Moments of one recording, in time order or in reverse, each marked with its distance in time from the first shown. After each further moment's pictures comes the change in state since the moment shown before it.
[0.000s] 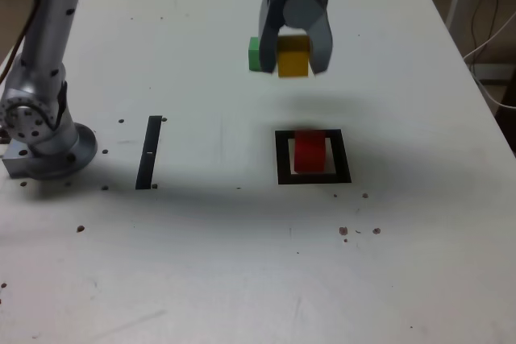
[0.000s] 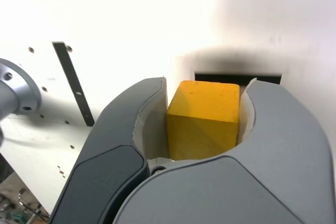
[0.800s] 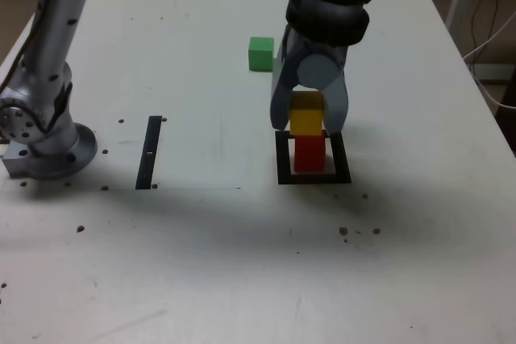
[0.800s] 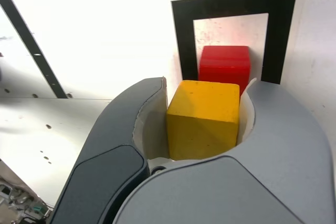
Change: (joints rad) arm -0.156 0.060 0.048 -0.088 -0.079 -0.099
